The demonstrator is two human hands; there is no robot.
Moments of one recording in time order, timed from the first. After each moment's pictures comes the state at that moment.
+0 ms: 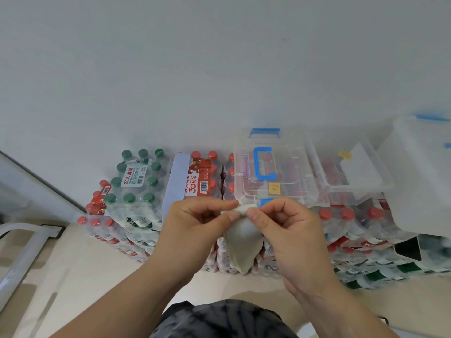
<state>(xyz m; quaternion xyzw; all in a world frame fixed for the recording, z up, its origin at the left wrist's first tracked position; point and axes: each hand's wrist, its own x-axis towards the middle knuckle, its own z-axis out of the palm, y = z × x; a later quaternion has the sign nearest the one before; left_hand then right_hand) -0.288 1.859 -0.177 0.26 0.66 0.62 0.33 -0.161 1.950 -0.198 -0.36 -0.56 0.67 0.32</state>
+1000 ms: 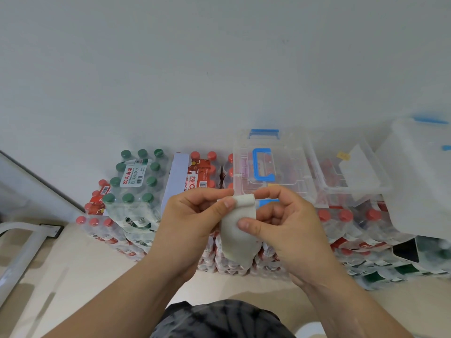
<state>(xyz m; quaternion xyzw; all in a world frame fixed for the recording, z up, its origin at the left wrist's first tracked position) -0.289 1.866 -0.172 0.20 0.62 0.67 0.36 -0.161 1.965 -0.191 -0.35 -0.60 0.68 0.26</state>
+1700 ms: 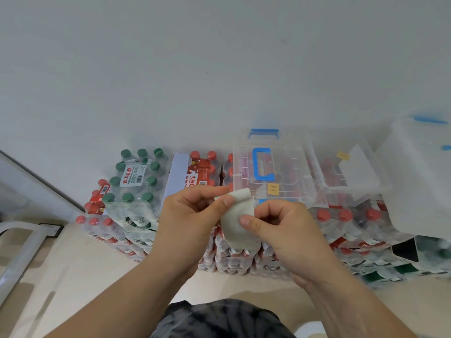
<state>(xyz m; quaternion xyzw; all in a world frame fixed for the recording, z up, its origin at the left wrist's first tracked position) -0.290 1.867 -0.175 0.21 0.63 0.68 0.32 -0.159 1.969 -0.197 -0.35 -0.64 0.65 0.19</state>
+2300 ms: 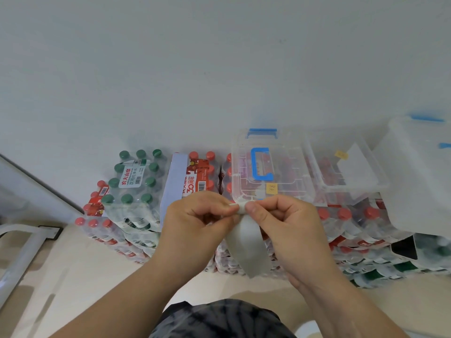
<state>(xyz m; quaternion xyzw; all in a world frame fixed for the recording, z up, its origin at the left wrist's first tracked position) -0.291 1.863 -0.188 0.38 0.67 0.60 0.20 -0.160 1.960 -0.191 -0.37 -0.61 0.64 0.29</state>
